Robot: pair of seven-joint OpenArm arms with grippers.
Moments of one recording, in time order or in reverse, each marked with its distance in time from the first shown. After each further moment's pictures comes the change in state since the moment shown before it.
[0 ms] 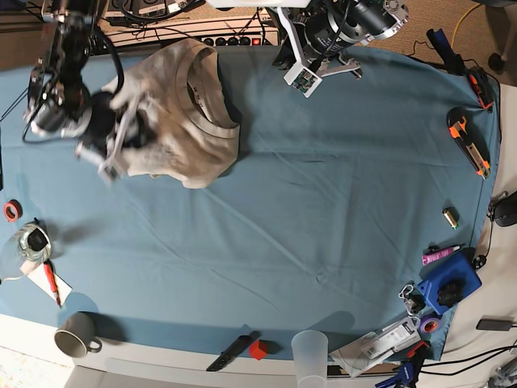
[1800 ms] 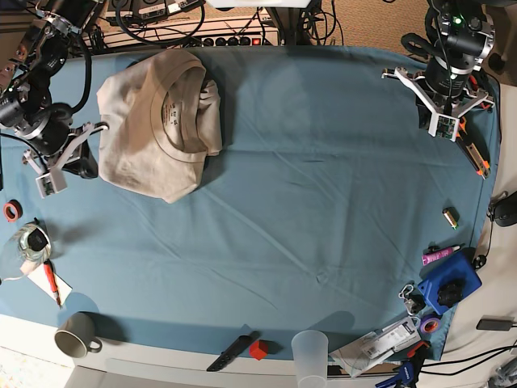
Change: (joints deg) left arm -1.7 -2.3 -39.1 0.0 1.2 -1.9 -7.8; right arm 1.6 -2.7 18.6 -1.2 -0.2 4.1 2.8
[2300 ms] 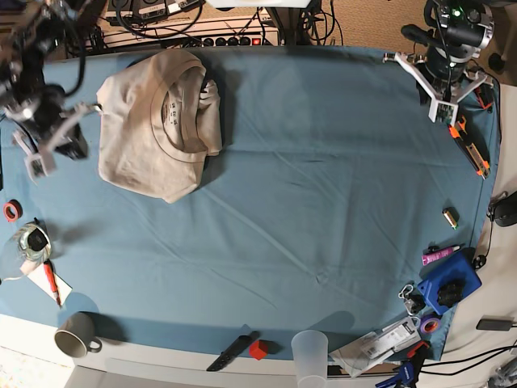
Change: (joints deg) left arm 4.2 -0.1 0.0 0.0 -0.2 2.3 5.7; right arm -7.3 -0.4 8.3 10.1 3.9 -4.0 -6.3
